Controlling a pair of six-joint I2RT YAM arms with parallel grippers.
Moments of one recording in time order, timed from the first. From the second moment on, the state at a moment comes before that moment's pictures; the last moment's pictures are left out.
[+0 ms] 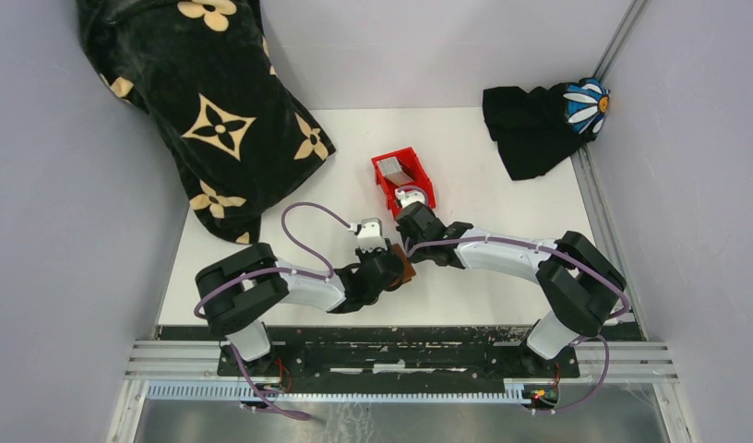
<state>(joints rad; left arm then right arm) -1.10 1.67 0.63 0.37 -0.73 -0.90 0.85 1.61 0.92 -0.24 0.25 0.43</state>
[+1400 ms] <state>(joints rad) -1.06 1.42 0.56 0.19 -0.80 -0.83 0.86 1.65 0.92 -0.15 0.16 0.43</state>
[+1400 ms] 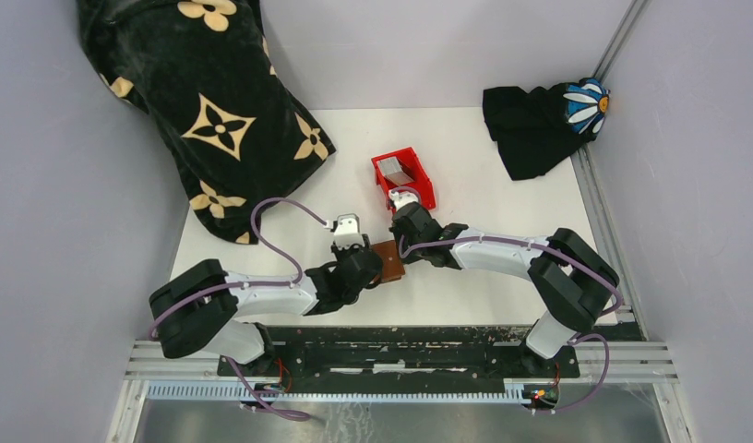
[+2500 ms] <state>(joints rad) -1.05 1.53 0.45 0.35 -0.76 -0.86 0.93 1.69 1.02 -0.29 0.29 0.37</state>
